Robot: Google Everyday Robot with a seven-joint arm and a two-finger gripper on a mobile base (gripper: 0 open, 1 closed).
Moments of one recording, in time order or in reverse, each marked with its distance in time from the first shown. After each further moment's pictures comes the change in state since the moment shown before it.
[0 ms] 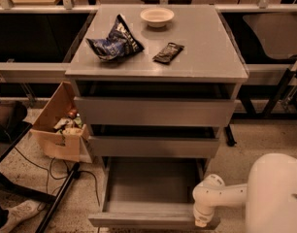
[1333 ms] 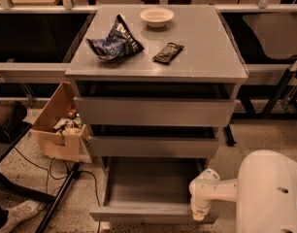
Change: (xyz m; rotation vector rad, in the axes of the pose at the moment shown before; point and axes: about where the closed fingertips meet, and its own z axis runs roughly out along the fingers) arm -0.012 -0.033 0.000 0.042 0.009 -0.069
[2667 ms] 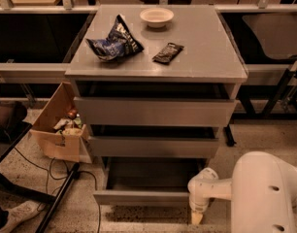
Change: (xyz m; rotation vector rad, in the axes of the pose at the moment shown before) arm -0.009 -0.020 0.015 0.022 -0.014 -0.036
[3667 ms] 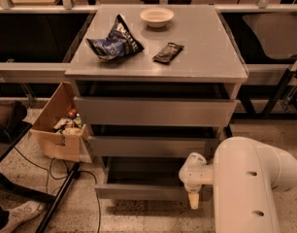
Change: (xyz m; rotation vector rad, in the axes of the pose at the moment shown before) arm -0.025 -0.087 -0.046 0.213 0.115 -0.147
